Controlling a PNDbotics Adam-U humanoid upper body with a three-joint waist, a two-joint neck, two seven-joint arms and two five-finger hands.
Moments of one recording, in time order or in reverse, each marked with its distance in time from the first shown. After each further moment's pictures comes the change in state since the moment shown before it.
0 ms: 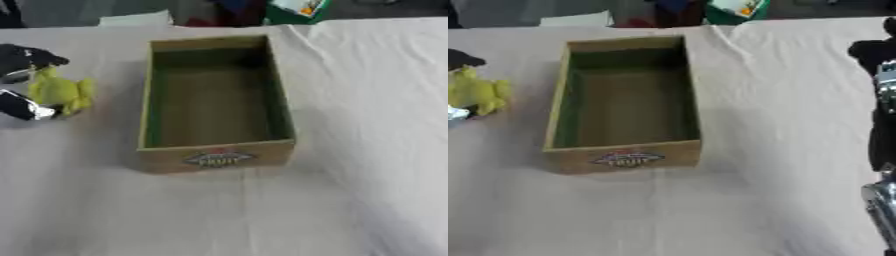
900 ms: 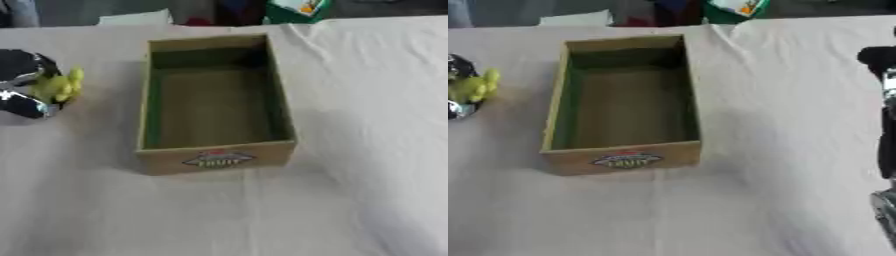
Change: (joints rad) left arm 0.001 0.000 0.012 0.018 0.023 0.022 -0.027; right arm 0.009 0.001 0.002 0.000 0.000 0.002 -0.006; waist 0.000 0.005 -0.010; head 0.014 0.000
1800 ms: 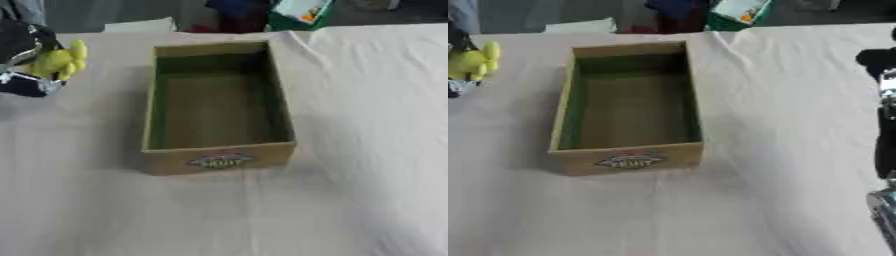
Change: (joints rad) left arm 0.000 0.002 -0.038 -0.181 -0.091 0.010 0.238; right arm 0.017 0.009 -0.007 0.000 0.000 0.001 -0.008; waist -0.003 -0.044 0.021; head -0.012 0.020
